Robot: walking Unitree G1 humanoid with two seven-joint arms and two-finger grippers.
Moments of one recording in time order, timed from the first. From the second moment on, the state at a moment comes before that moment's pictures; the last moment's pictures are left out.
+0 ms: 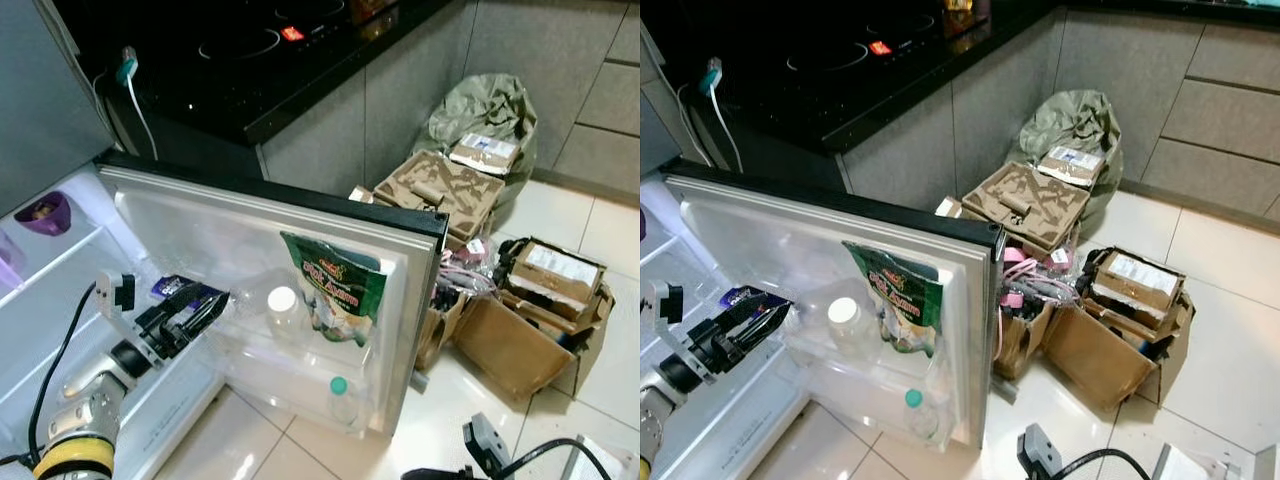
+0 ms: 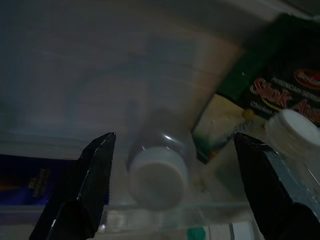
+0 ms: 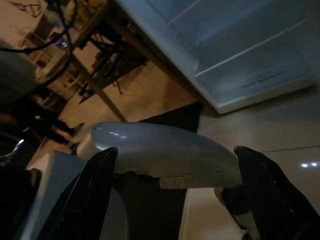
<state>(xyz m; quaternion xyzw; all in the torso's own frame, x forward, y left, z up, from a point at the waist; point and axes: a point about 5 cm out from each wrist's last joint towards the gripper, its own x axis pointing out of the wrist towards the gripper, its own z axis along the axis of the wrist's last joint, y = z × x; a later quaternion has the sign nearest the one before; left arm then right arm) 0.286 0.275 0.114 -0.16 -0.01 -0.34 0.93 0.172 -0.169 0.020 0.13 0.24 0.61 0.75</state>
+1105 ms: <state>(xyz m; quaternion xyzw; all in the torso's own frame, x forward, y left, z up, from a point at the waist) 0.329 0.243 0.118 -0.12 0.00 -0.29 0.95 0.165 -0.135 0.044 0.12 0.22 0.67 0.70</state>
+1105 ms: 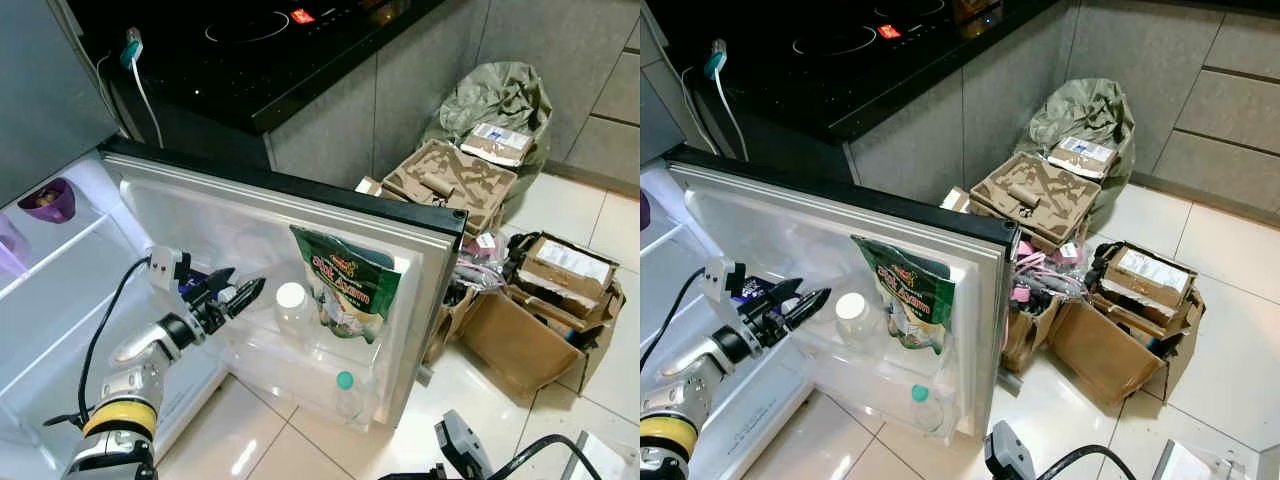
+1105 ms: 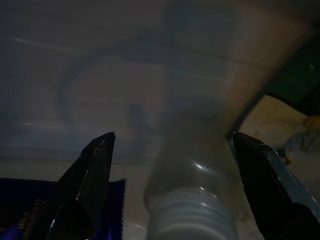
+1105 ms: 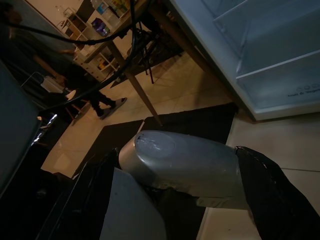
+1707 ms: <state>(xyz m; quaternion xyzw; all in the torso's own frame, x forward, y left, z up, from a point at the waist) 0.322 0.242 0.108 -0.14 0.03 -0.35 0.93 0.165 -0.138 0.045 0.11 0.23 0.66 0.71</state>
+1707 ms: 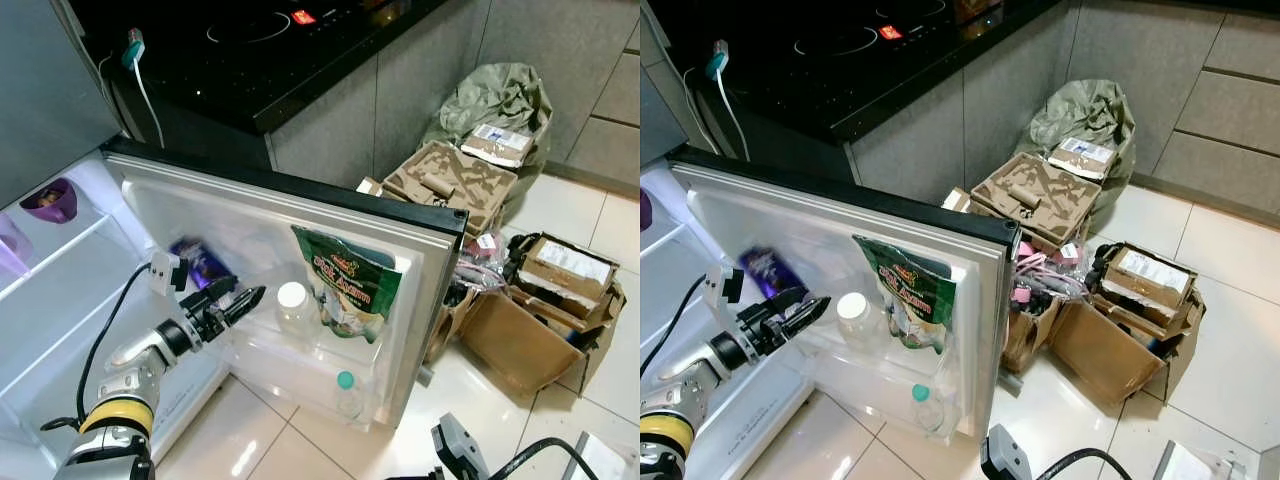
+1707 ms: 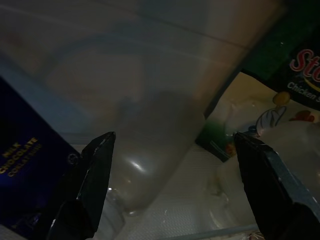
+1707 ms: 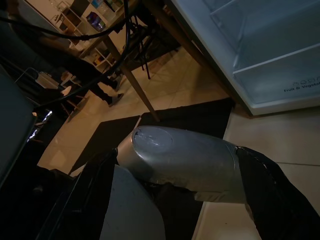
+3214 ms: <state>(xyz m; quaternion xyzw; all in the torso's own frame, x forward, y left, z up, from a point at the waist) 0.333 0.233 0.219 0.08 -0.08 -0.46 0.88 0.178 -0.133 0.052 0.09 0.21 0.66 0.71</state>
